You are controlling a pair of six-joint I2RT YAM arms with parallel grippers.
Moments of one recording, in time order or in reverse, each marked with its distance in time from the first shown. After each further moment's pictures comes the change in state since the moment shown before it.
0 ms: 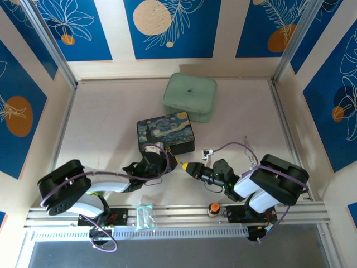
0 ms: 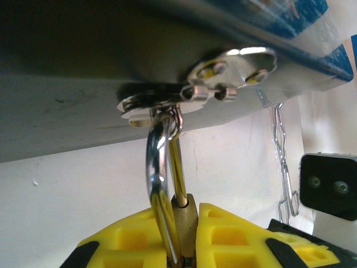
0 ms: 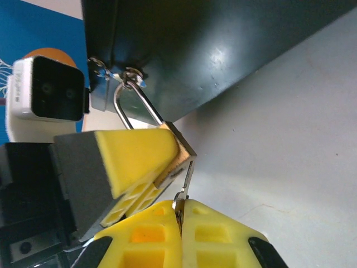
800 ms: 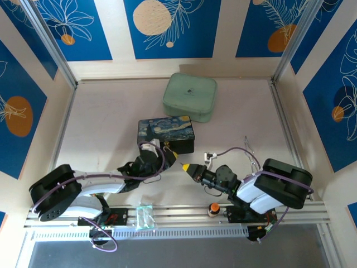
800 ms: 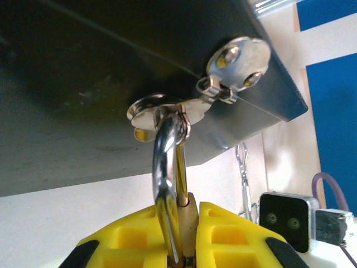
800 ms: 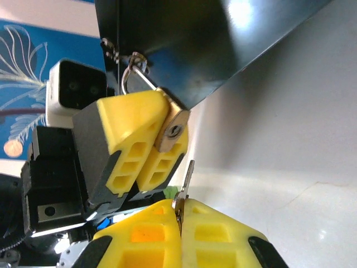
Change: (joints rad) left arm 0.023 -0.092 -0.010 0.028 0.004 -0.071; right arm 0.118 -0.064 -0.064 0.114 0.163 0.182
